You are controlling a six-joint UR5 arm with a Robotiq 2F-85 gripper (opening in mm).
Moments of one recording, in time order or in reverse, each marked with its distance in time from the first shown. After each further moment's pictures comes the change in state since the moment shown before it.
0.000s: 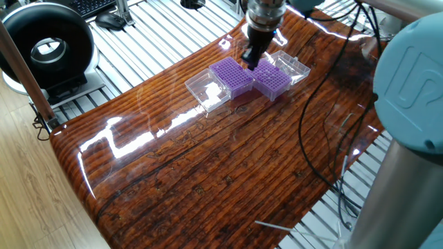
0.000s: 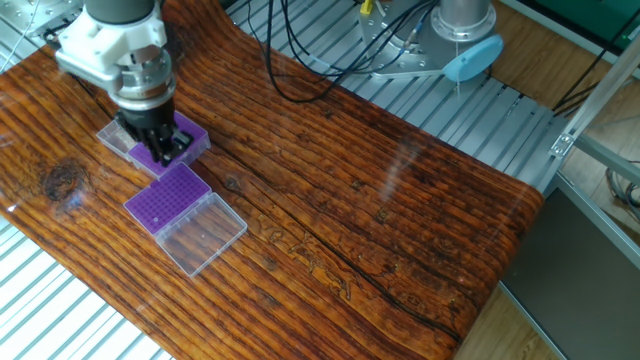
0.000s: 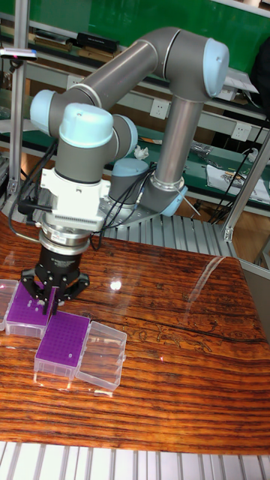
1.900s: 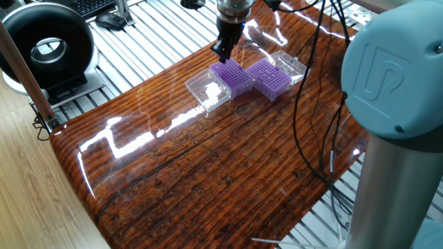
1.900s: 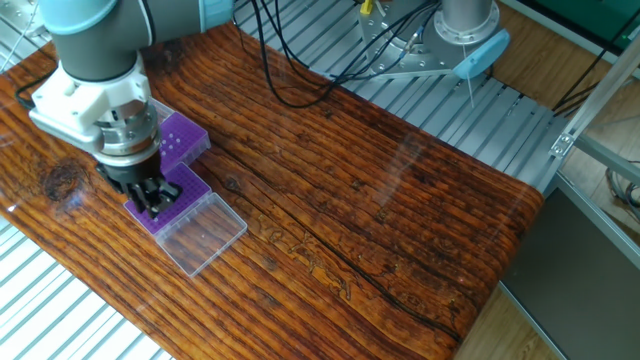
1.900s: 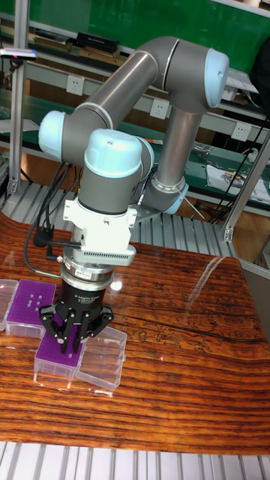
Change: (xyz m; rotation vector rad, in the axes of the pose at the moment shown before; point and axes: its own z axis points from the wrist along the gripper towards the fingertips) arm -0.079 0.036 0.013 -0.008 -0.040 -0.038
